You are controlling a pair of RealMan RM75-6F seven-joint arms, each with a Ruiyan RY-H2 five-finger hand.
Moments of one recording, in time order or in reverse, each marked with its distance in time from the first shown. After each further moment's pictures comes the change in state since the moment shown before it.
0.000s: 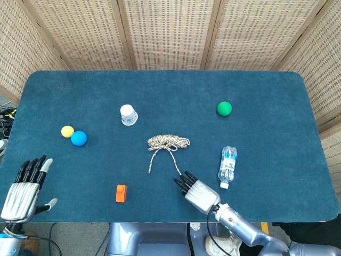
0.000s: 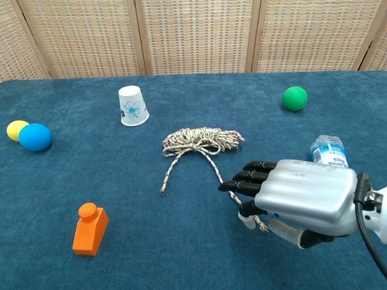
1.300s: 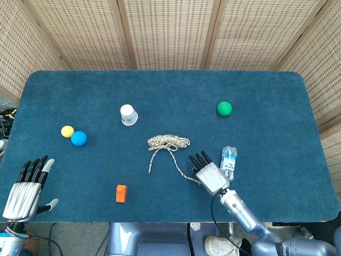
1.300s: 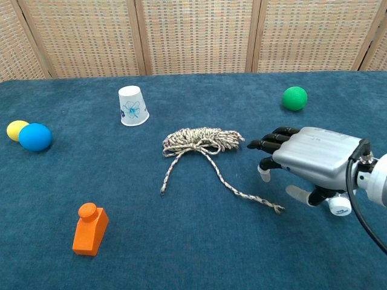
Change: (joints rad) left arm -0.010 -0.008 0.005 -0.004 -0.017 -0.007 0.020; right arm 0.016 -0.066 0.034 0.101 0.210 0.177 -0.021
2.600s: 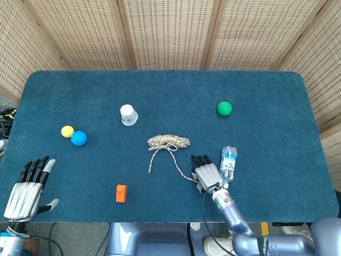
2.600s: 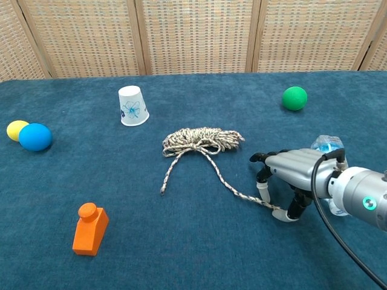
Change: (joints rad) left arm -0.006 -0.006 0.004 0.001 -0.009 -0.003 0.011; right arm 0.080 -0.144 0.023 0.023 0.395 0.062 0.078
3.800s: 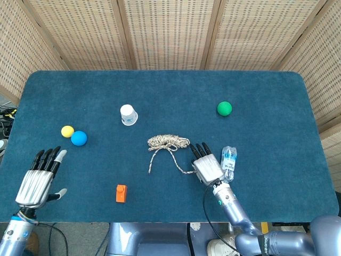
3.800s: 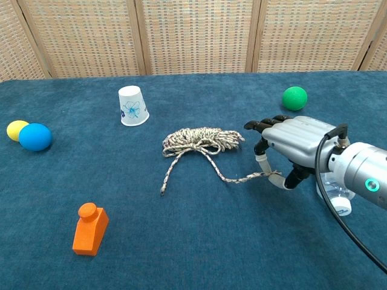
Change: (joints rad) left arm -0.111 -0.030 -0.069 0.067 -0.036 -0.116 -0.029; right arm 0.017 0.010 -0.024 0.079 -0.221 0.097 0.025
